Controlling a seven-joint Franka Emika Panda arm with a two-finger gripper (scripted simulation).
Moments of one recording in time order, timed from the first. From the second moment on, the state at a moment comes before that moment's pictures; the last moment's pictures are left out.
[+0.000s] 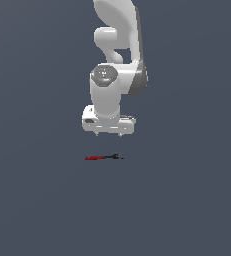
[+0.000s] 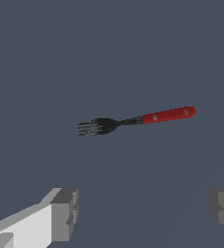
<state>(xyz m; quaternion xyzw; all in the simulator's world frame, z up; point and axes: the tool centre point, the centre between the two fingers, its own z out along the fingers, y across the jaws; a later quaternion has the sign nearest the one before) -0.027 -0.026 0.149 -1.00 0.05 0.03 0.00</state>
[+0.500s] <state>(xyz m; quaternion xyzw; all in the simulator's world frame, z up) -0.025 -0.015 0.157 -1.00 0.02 0.03 -0.01</state>
